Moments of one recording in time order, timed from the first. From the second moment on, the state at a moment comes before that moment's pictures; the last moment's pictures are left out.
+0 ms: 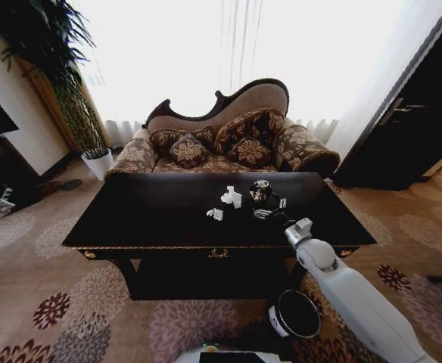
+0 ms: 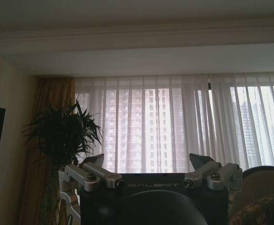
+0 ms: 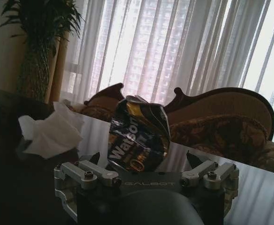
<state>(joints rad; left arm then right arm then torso) 1.61 -1.16 -1.57 -2.32 -0.96 0.19 0.27 -0.99 0.84 0.27 1.74 0.48 -0.03 -0.03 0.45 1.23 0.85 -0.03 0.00</state>
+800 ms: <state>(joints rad) 1.62 -1.15 -1.58 -2.32 -0.96 0.19 0.27 -0.83 0.76 0.17 1.64 0.74 -0.10 -0.11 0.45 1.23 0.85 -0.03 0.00</state>
